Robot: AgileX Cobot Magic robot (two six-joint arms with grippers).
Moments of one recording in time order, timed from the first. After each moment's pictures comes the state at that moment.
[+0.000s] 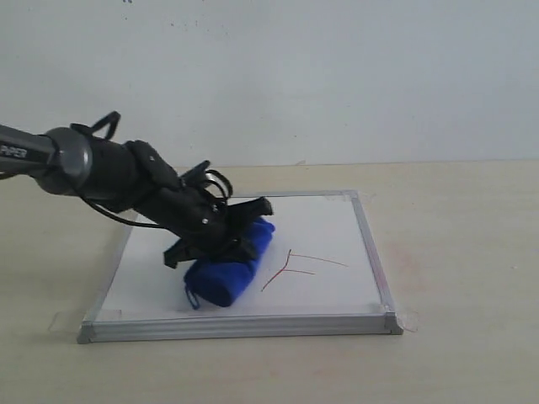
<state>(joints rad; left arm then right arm) -0.27 2.22 -1.45 -0.79 0.49 0.10 0.10 0.00 0.00 0.02 0.34 0.03</state>
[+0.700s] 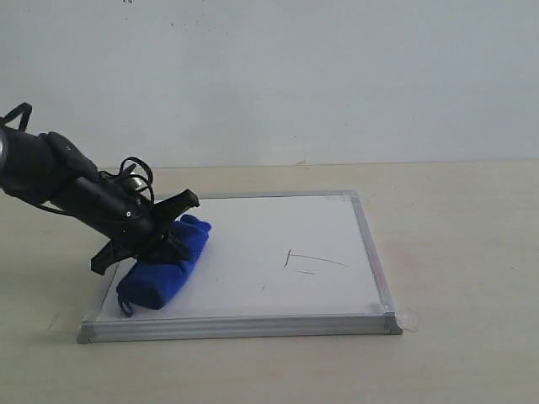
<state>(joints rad) -0.03 2.17 -1.37 -0.77 0.63 0.10 0.10 0.00 0.00 0.02 0.34 0.03</state>
